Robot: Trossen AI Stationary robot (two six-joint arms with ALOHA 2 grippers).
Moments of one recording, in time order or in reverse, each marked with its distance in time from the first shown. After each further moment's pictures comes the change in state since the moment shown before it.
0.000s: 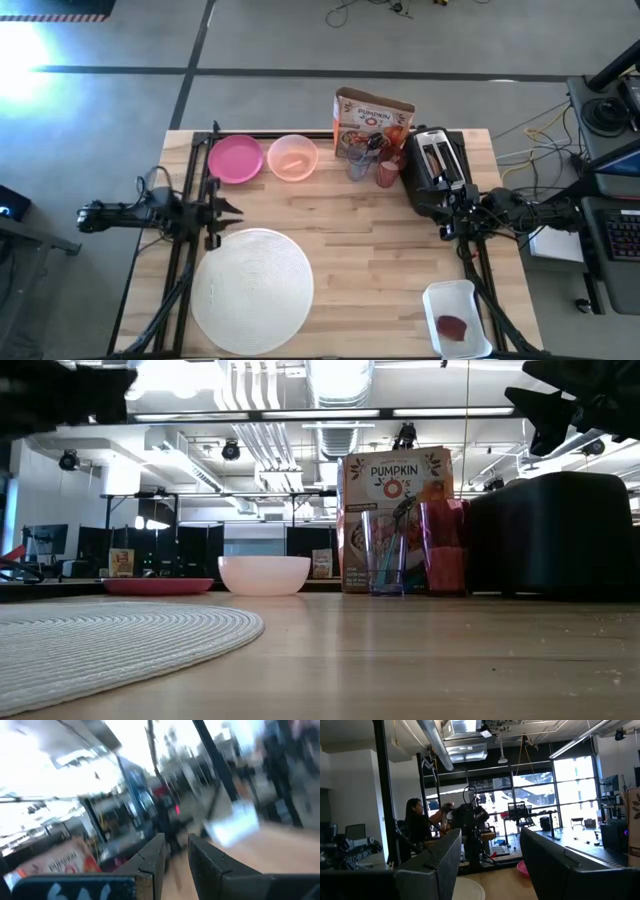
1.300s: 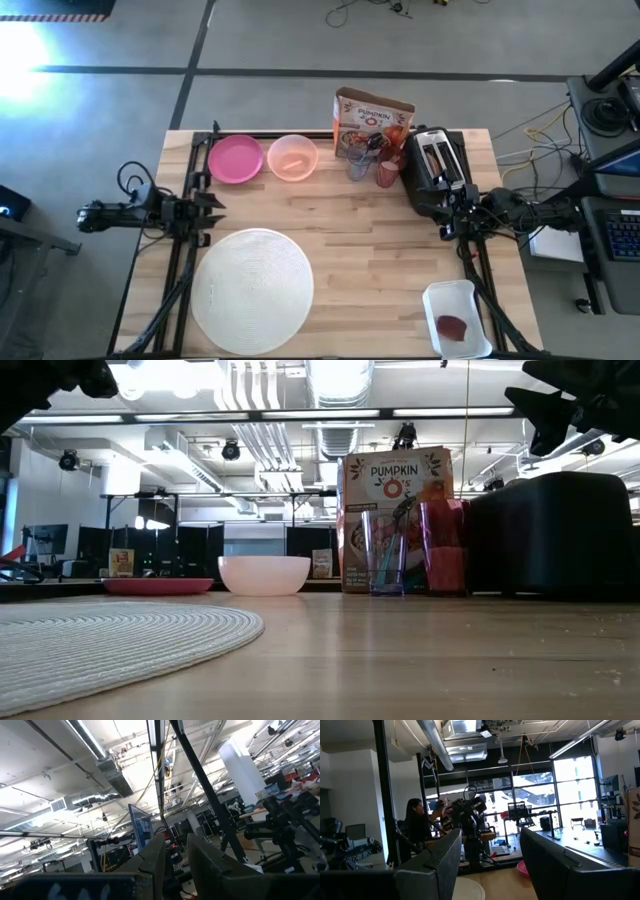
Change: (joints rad) left arm -0.001 0.000 0.000 0.228 0.068 -0.073; right arm 0.000 0.000 0.000 0.000 0.000 0.000
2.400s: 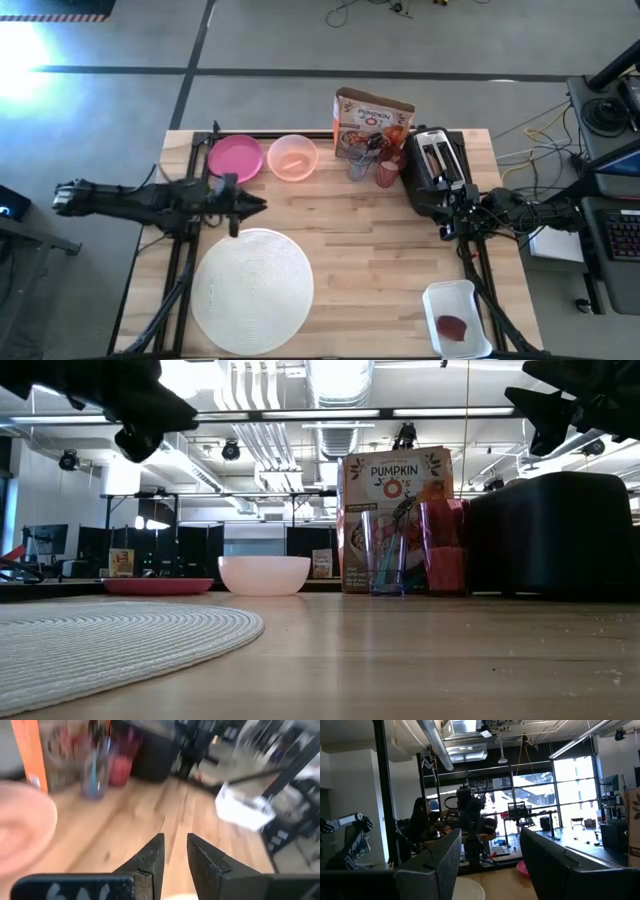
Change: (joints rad) left arm -0.003 0.649 0.428 -0.624 -0.322 -0.803; right arm 0.000 0.000 0.000 0.000 0.000 0.000
